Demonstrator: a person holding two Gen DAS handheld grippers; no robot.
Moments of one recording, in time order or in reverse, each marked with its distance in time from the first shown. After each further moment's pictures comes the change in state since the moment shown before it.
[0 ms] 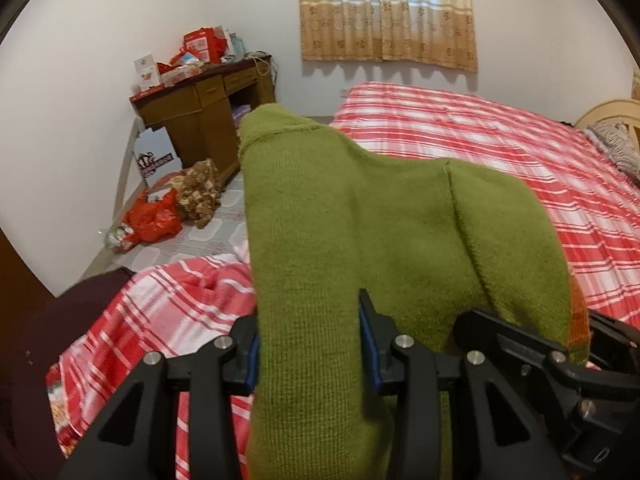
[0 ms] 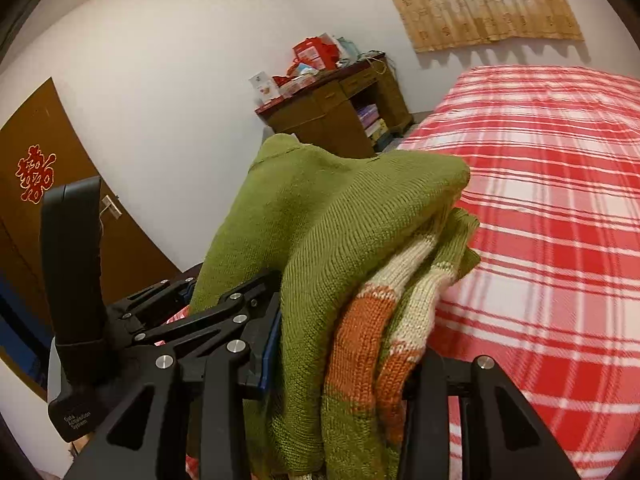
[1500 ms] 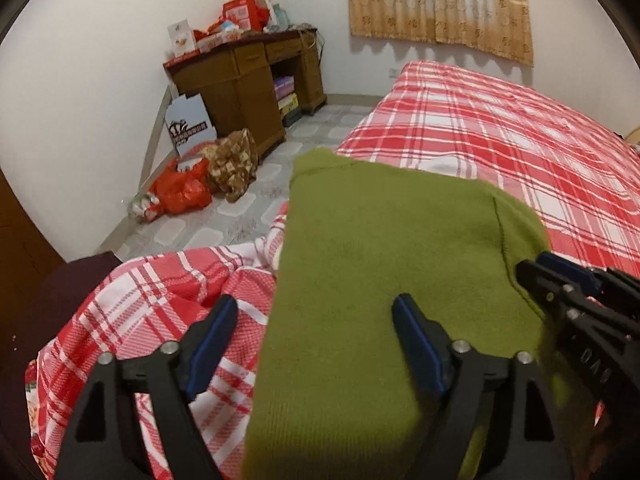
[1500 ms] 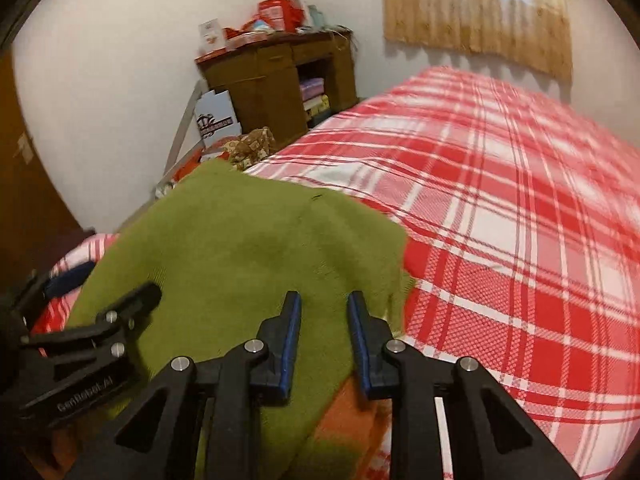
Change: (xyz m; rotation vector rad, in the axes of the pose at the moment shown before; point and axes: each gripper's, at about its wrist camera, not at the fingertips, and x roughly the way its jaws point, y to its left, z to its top) left arm 0.105 0.025 0.000 -0.107 0.084 0.133; right arm 0.117 -0.080 0.035 -0.141 0.116 -0.329
